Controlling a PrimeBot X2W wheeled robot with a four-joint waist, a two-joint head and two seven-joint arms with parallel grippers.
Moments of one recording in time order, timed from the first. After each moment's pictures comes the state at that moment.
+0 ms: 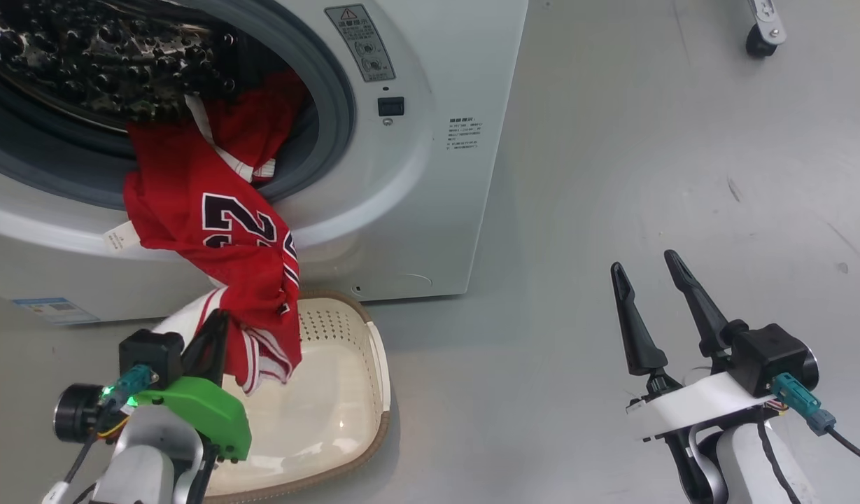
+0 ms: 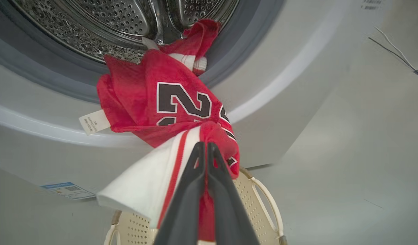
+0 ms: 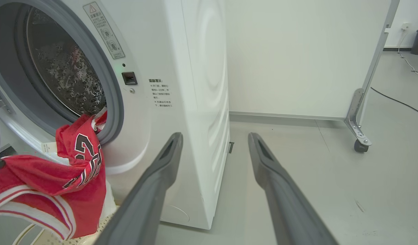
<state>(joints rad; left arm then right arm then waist) -0.21 0.07 -0.09 0.33 -0.22 -0.10 -0.02 -0.07 -0.04 0.16 0.11 0.23 0.11 -0.26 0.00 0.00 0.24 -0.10</state>
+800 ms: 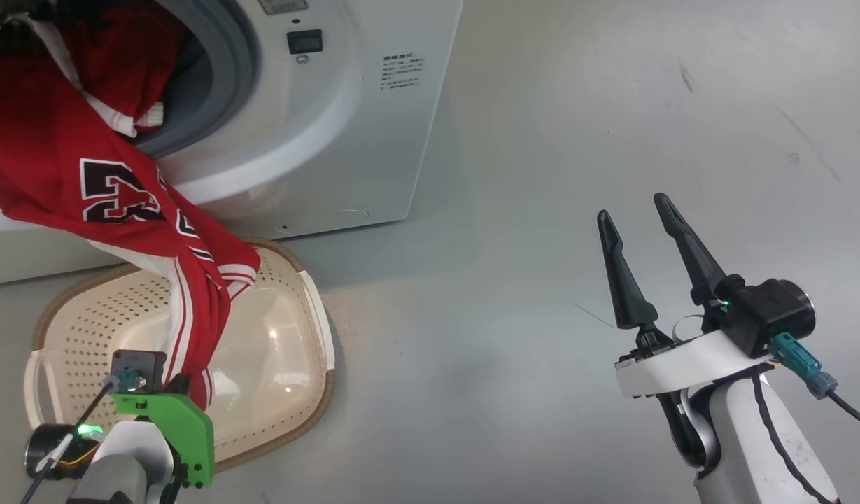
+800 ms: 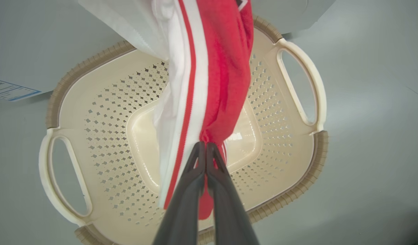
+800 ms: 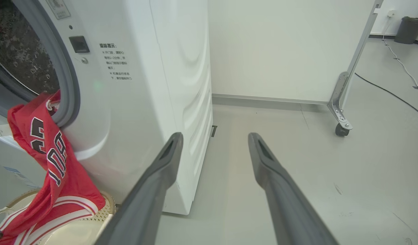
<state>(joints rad) -0.29 0.12 -0.09 0.68 -0.18 -0.09 0.12 -0.18 -0.04 0.20 0.07 0.22 0.12 -0.26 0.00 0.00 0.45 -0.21</state>
